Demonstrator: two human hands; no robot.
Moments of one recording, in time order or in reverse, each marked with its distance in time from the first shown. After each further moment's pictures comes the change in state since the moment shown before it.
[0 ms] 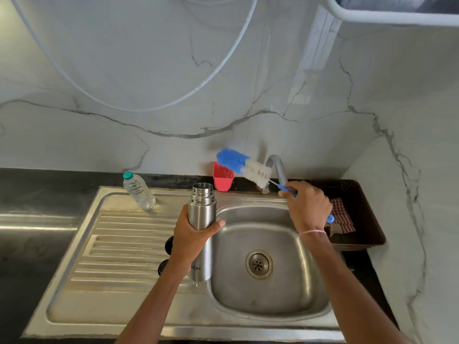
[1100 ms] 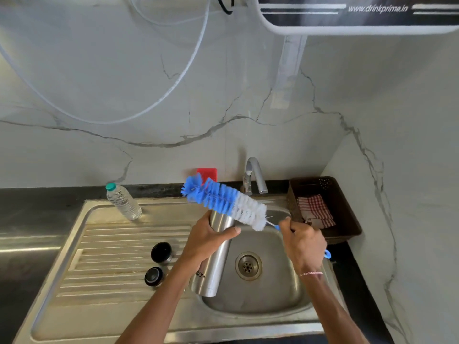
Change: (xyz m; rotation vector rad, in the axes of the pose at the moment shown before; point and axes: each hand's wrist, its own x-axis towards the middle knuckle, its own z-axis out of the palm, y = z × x) left_hand -0.020 0.030 0.058 0.173 -0.335 -0.034; right_hand -0.075 0.065 0.001 0.186 0.024 0.224
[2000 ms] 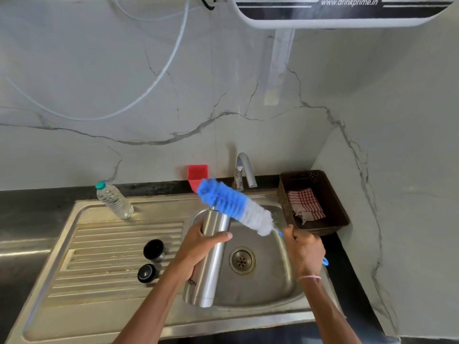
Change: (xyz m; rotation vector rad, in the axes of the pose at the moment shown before) left_hand -0.025 -0.002 0.010 -0.160 -0.077 -0.152; right_hand -0.016 0.050 0.003 0.047 0.017 0.123
